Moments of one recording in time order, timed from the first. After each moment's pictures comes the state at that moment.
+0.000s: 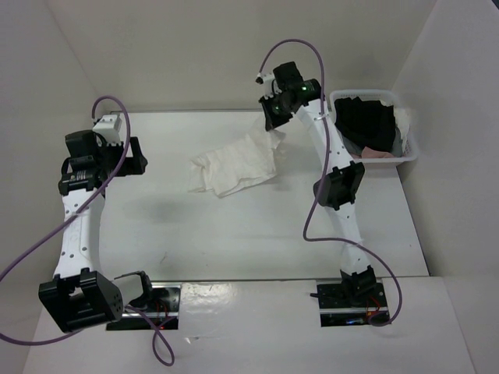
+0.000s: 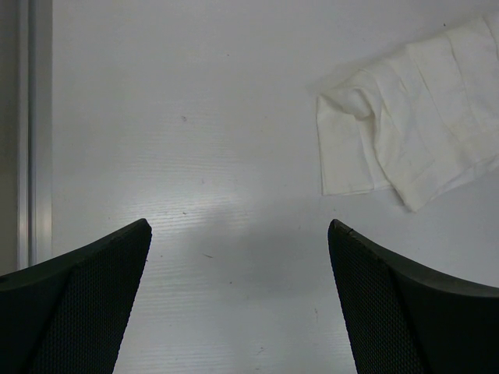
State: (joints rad) left arm 0.28 1.15 1.12 -0.55 0.31 0.07; right arm 0.38 2.43 2.77 -1.26 -0.20 -0.11
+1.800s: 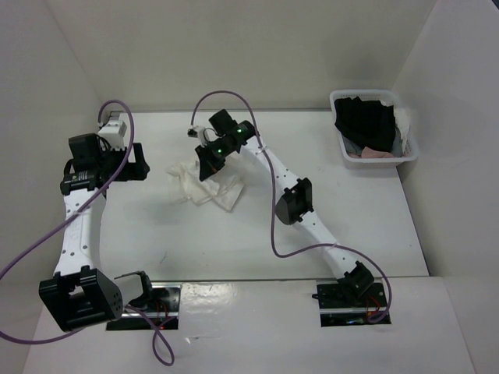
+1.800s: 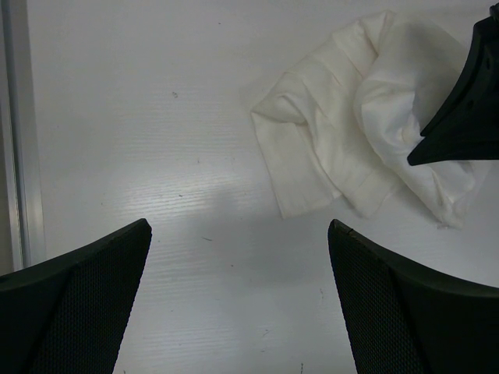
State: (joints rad) left arm 0.28 1.16 1.09 -0.59 0.33 0.12; right arm 0.69 2.88 3.09 -1.19 -0.73 -0.11
